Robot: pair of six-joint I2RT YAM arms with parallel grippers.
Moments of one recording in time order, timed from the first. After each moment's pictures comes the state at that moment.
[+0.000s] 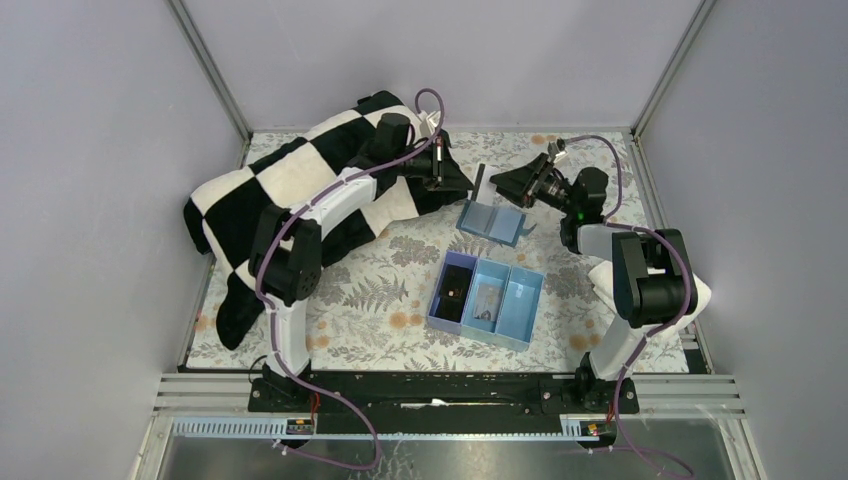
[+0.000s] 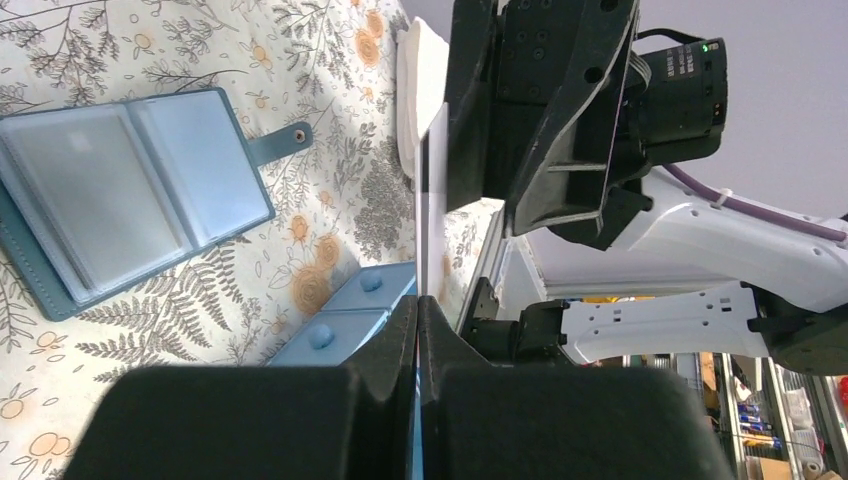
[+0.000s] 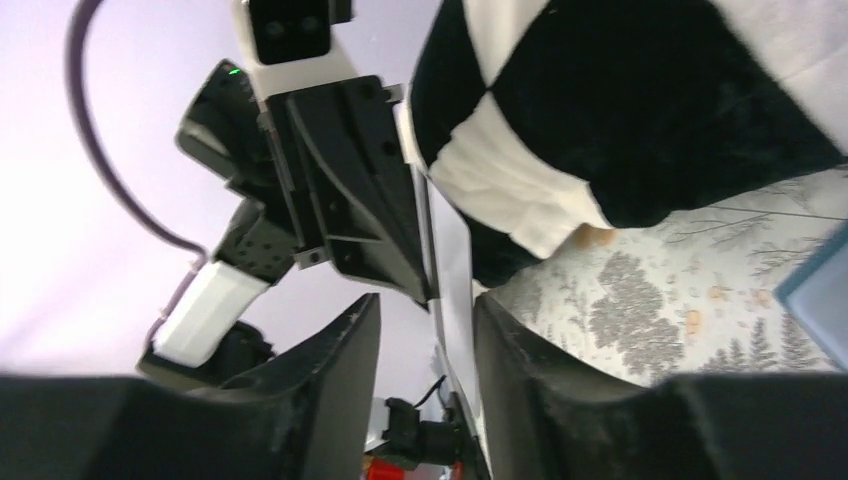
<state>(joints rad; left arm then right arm) -0.46 2.02 1.65 -0.05 0.91 -0.72 0.08 1.75 0.84 0.96 -0.91 1.30</state>
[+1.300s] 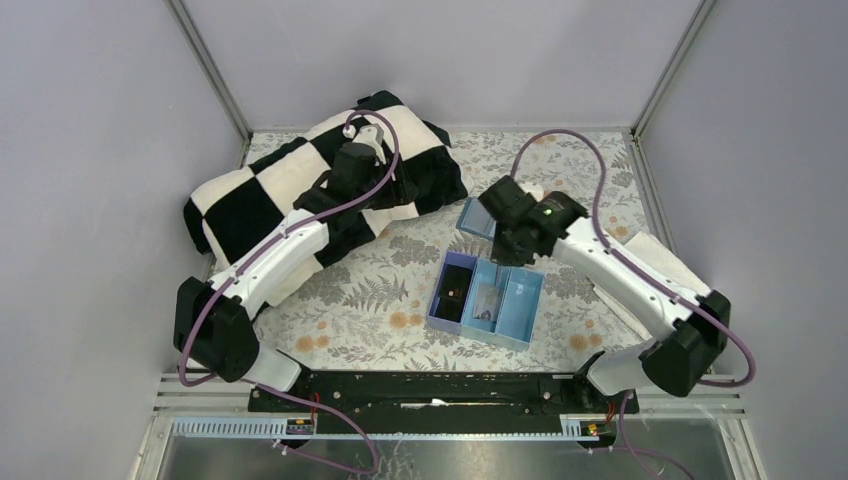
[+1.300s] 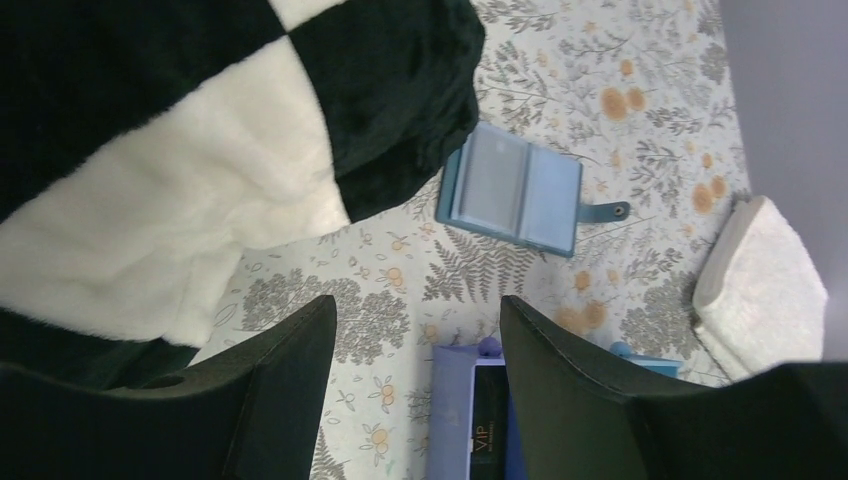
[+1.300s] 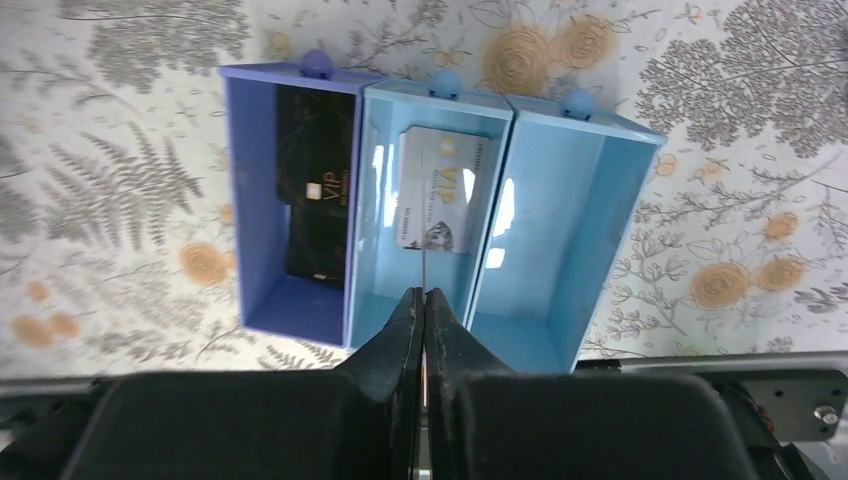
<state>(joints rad) -0.49 1.46 1.24 -0.31 0.02 -0.54 0.70 1.38 1.37 -1.13 0.24 0.82</state>
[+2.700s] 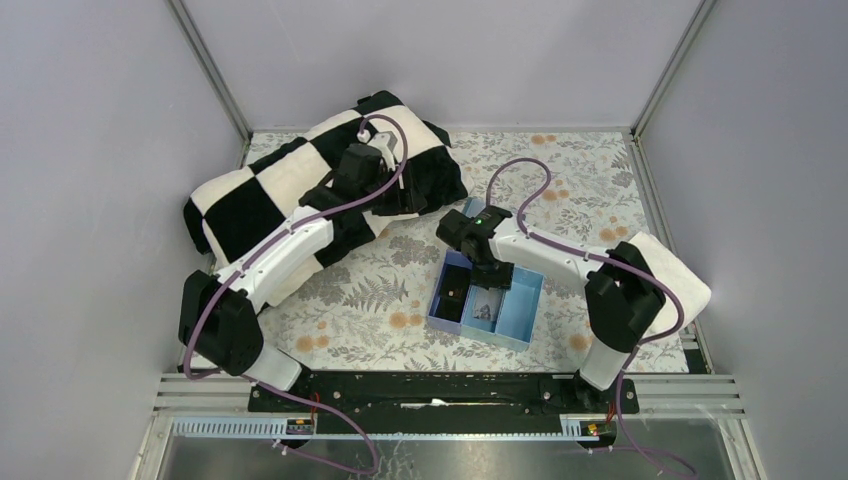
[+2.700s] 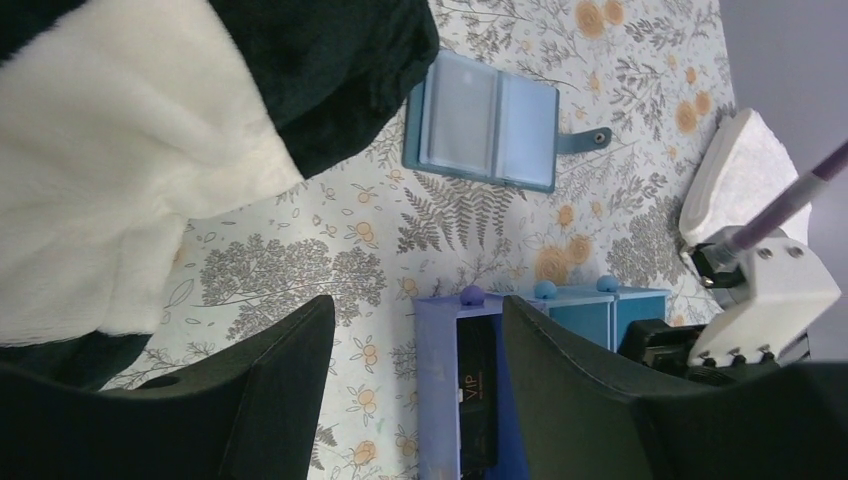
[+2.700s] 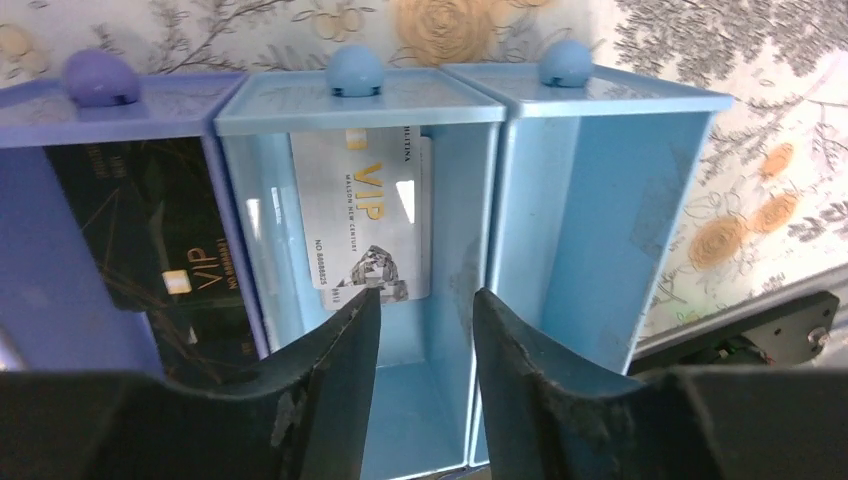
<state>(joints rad) -0.50 1.49 1.25 -0.36 0.14 -0.51 0.83 1.73 1.31 -1.20 0.42 1.08</state>
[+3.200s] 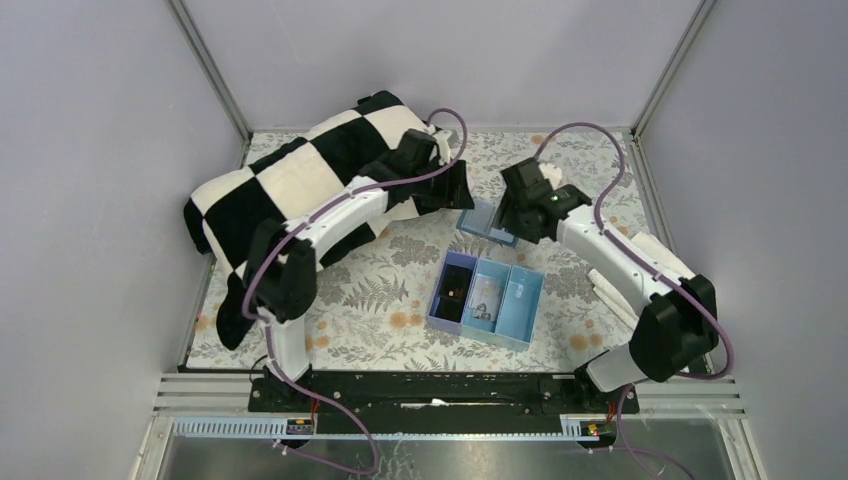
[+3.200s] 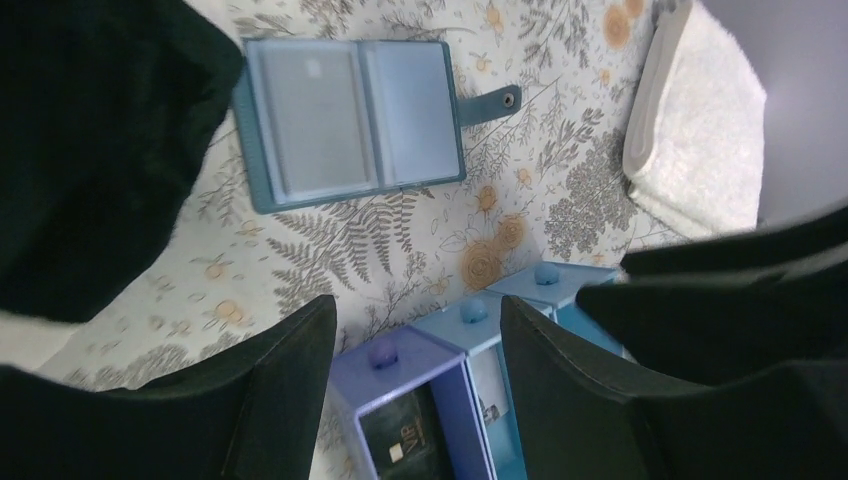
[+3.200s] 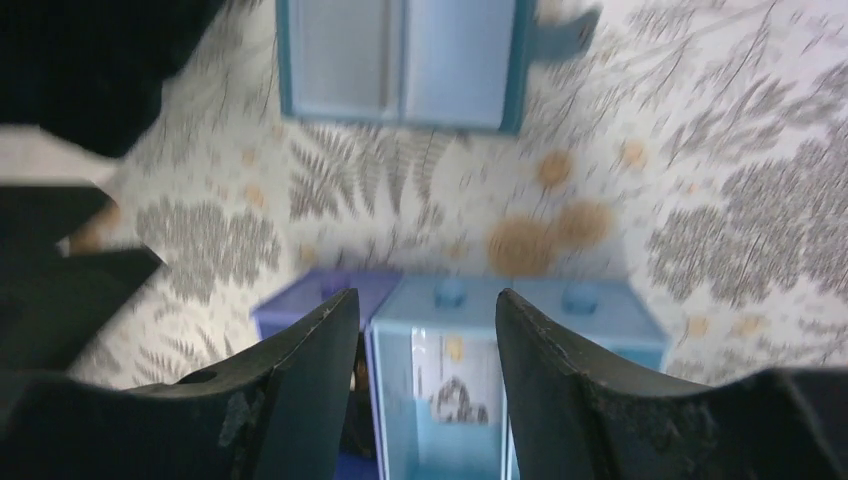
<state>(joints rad) -0.59 1.84 1.57 -0.39 0.34 -0.45 0.58 1.47 1.25 -0.82 0.29 0.83</state>
